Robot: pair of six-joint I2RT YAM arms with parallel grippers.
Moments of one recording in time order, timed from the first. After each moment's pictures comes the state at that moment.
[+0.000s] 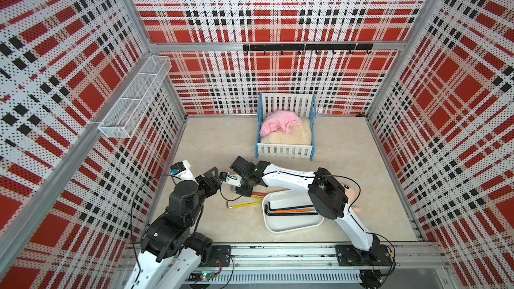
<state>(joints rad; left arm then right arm) -0.41 0.43 0.74 -0.71 -0.33 -0.74 1.06 2.31 1.89 -0.64 -0.10 -0.33</state>
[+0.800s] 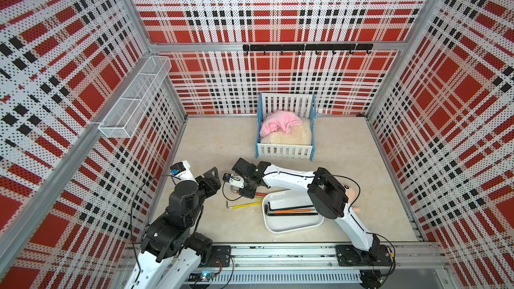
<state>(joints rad) -0.41 0.43 0.74 -0.72 -0.33 -0.74 1.05 2.31 1.86 -0.69 -0.06 -0.30</state>
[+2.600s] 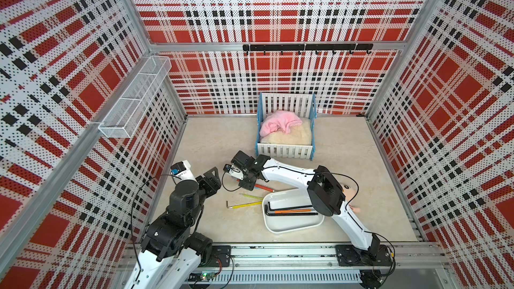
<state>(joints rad) -0.41 0.44 0.74 -0.72 -0.33 -0.74 1.02 2.36 2.02 -0.78 0.04 -0.27</state>
